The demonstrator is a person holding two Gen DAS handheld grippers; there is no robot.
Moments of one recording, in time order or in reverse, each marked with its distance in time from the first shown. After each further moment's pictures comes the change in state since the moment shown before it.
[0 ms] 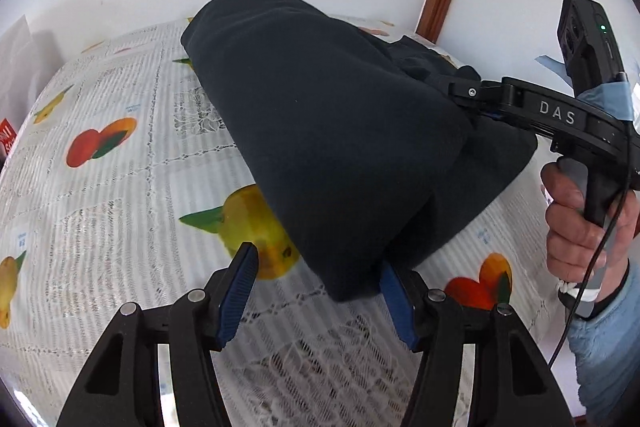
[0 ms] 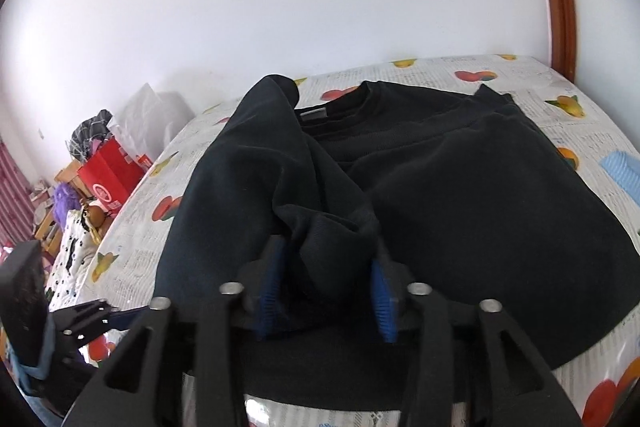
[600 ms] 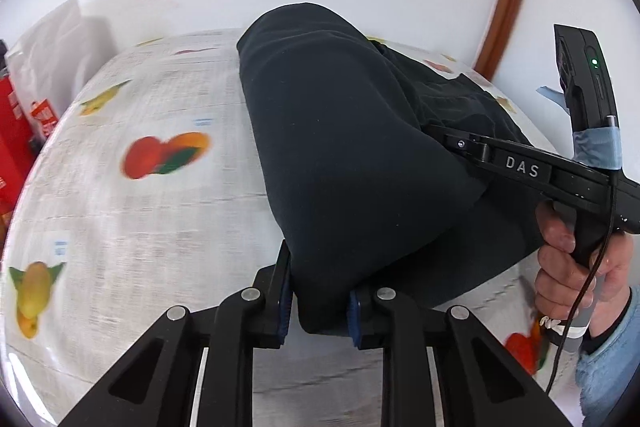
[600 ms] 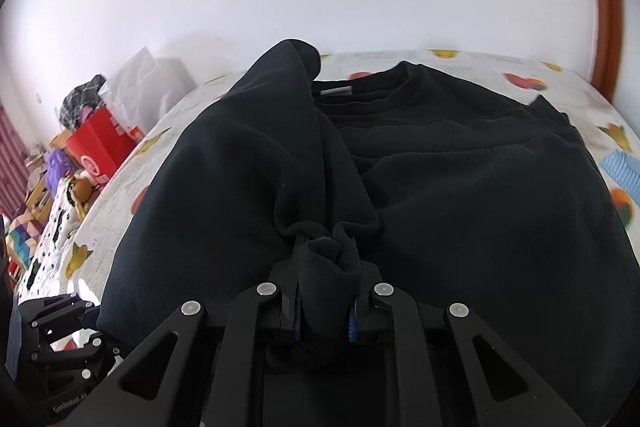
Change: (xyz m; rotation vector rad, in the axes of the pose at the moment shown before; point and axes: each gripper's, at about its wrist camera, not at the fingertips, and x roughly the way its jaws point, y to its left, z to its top) left arm -0.007 0.054 0.017 -0.129 -0.073 0.136; right arm 0.077 0.040 0.019 -0.106 0.071 -0.003
